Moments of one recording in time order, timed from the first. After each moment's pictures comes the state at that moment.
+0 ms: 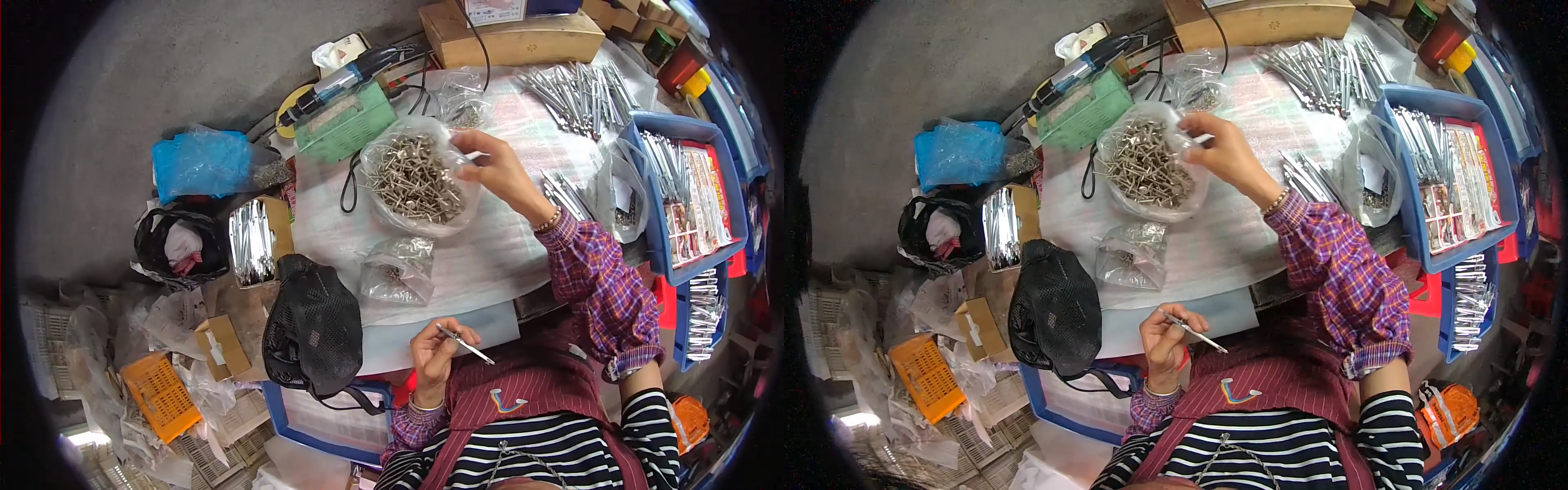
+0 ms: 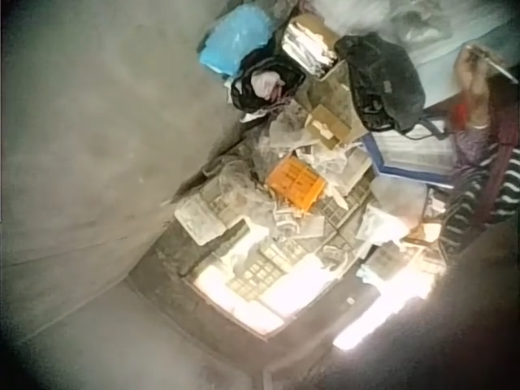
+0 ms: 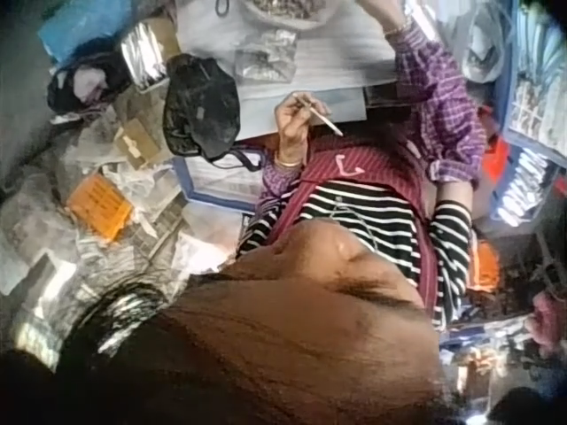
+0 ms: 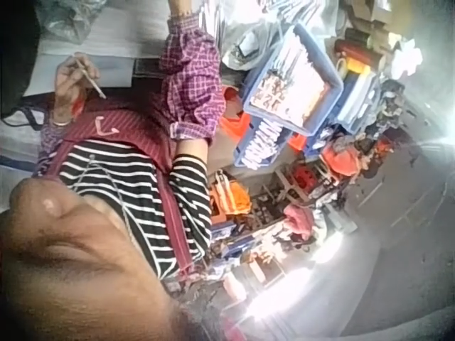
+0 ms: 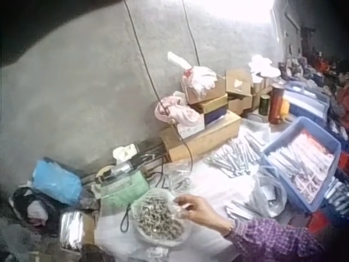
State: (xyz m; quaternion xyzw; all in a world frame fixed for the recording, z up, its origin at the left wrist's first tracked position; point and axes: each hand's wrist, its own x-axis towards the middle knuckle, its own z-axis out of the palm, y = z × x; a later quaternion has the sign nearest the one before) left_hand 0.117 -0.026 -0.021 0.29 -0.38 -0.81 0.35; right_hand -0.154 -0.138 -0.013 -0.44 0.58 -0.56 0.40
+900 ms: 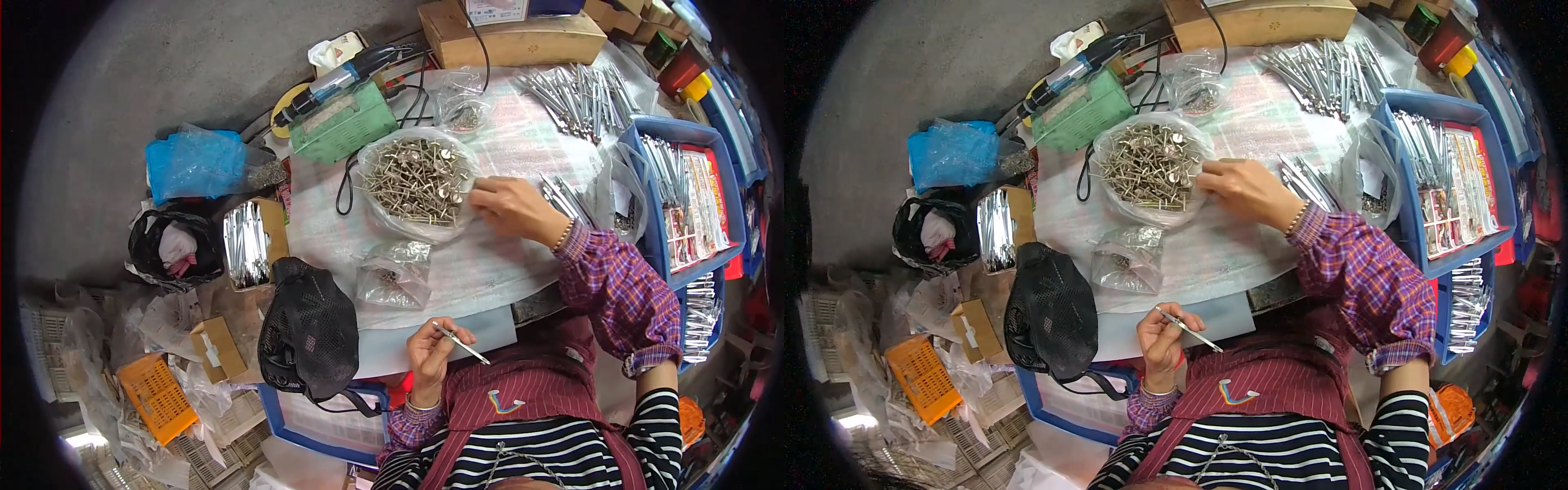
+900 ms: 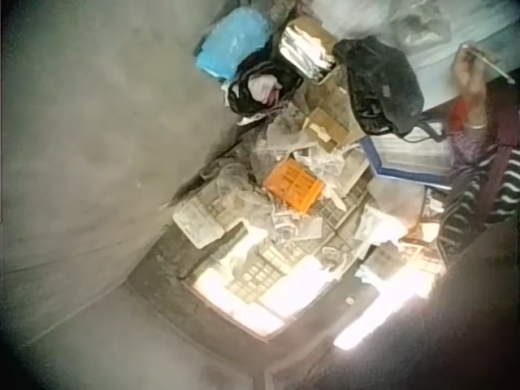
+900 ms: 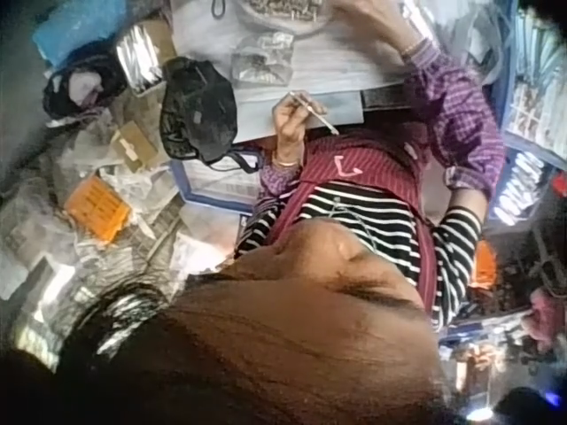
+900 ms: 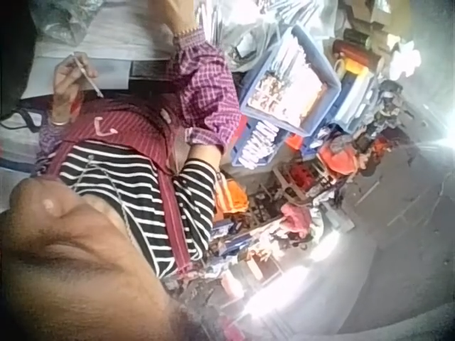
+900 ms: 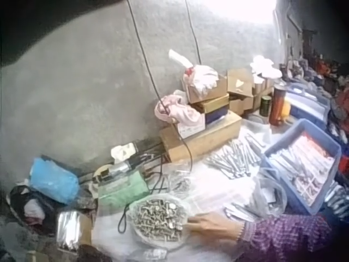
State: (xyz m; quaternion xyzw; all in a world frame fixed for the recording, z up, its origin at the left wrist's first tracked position) left_hand 0.115 -0.029 -0.029 0.30 -0.38 -0.80 0.36; right_hand -0.163 -0.097 -0.014 -0.76 0.58 -0.28 0.10
